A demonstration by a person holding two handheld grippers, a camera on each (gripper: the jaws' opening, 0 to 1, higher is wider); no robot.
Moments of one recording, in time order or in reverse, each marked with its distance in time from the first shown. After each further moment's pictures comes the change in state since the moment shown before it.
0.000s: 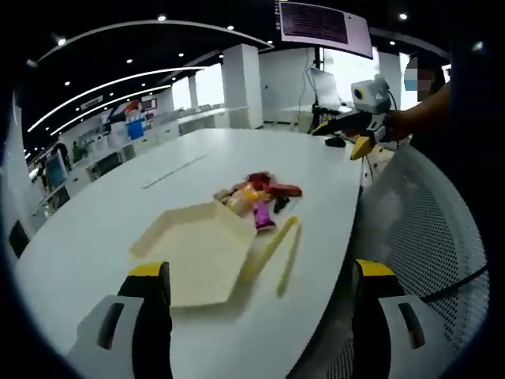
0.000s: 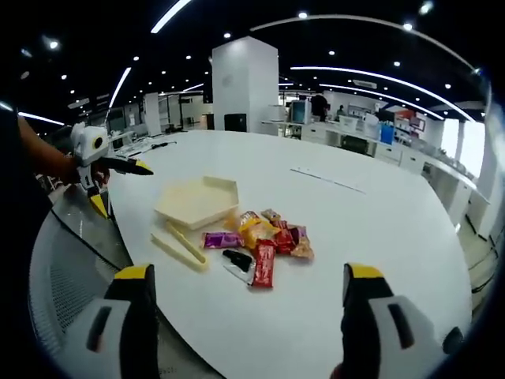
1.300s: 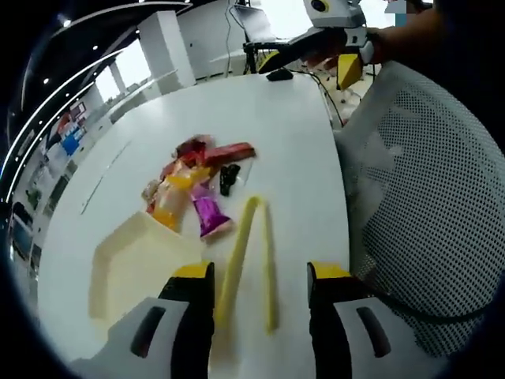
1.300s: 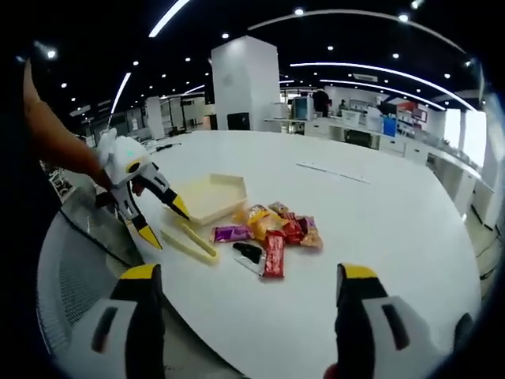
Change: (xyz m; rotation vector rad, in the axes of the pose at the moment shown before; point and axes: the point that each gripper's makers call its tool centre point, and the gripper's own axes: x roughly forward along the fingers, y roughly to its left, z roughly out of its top) left arm 0.098 -0.039 -0.024 0.282 0.309 -0.227; right arm -0.005 0.010 -0.011 0.053 0.006 0.033
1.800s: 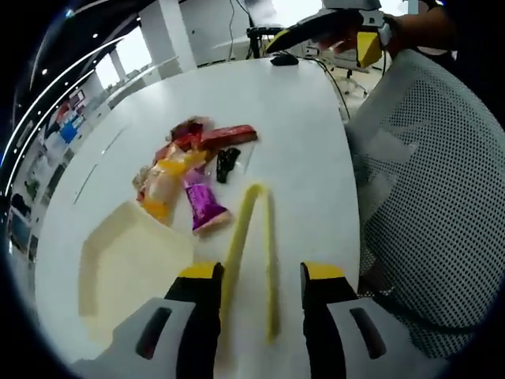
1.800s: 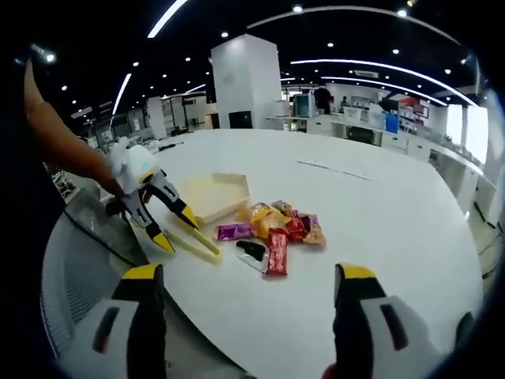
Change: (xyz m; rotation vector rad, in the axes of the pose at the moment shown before) left arm 0.016 0.001 -0.009 -0.030 0.066 0.009; right arm -0.003 0.005 -0.001 -0.001 0.006 0.027
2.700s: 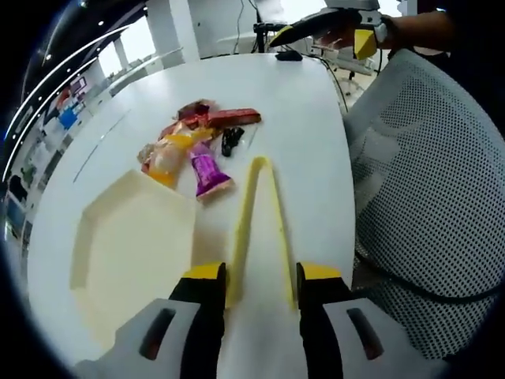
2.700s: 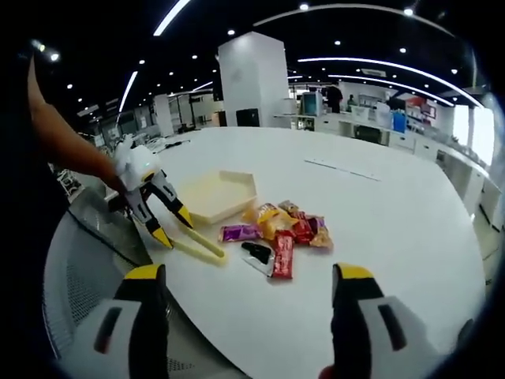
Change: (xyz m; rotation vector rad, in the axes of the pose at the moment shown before) left arm -0.016 -0.001 -0.031 -0.053 0.016 -0.044; right arm 0.007 0.001 0.004 0.000 0.009 0.033
